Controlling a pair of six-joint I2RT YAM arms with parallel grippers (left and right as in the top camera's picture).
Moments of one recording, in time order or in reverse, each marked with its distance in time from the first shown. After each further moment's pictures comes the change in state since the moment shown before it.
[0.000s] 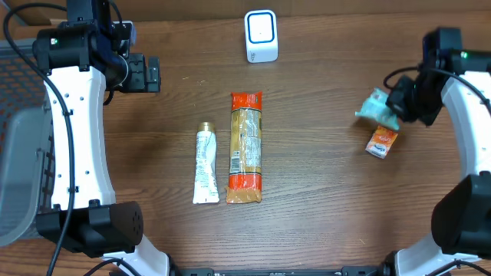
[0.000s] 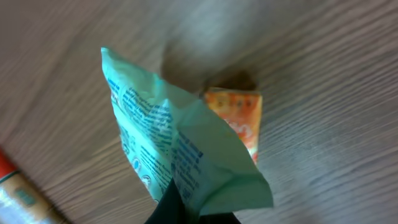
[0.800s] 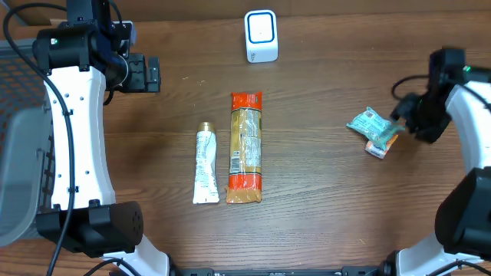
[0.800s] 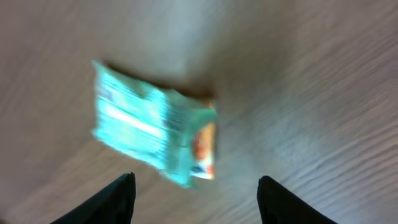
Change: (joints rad) left arm 0.000 0.000 0.000 0.000 0.000 0.000; right arm -0.056 0.001 -0.014 -0.014 0.073 -0.002
